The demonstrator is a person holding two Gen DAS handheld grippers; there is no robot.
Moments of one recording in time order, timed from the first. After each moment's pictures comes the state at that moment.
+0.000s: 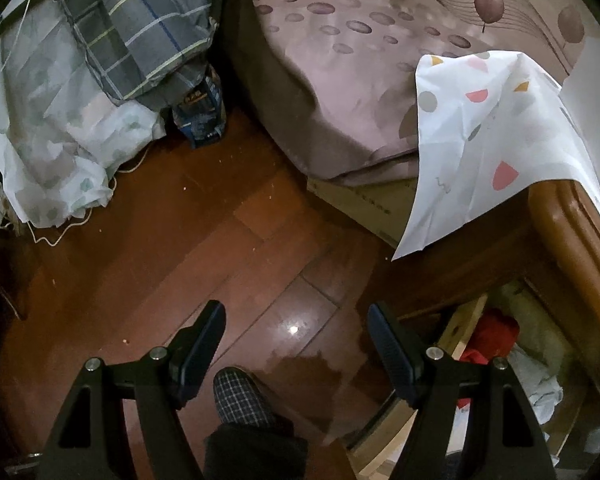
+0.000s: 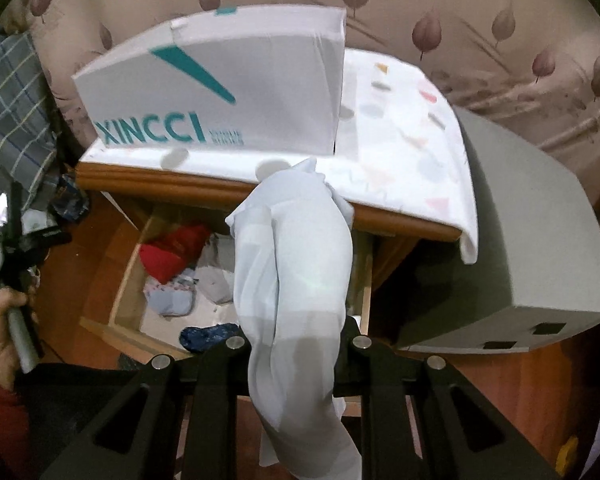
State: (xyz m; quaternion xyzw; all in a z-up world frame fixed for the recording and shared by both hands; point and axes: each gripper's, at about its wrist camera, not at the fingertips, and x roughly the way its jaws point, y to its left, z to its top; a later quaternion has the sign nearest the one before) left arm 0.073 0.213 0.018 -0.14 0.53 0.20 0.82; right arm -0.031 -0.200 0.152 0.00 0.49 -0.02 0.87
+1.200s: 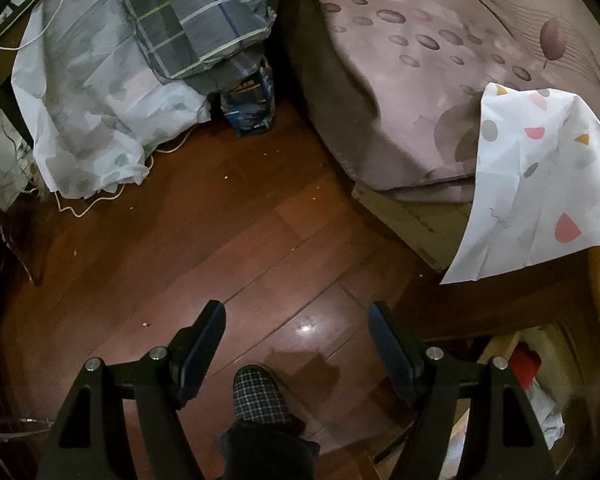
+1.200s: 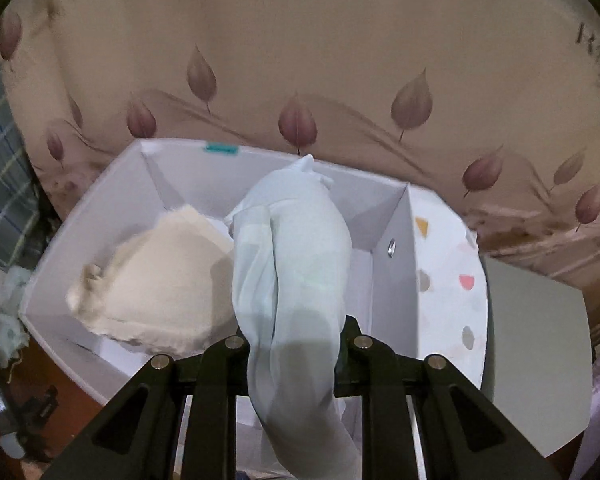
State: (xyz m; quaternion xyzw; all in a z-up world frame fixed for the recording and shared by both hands) left arm 0.062 0.258 0.020 -0.17 0.52 0.27 0.79; right arm 0.201 -0.164 0.222 -0.04 0.46 -0.02 0.89
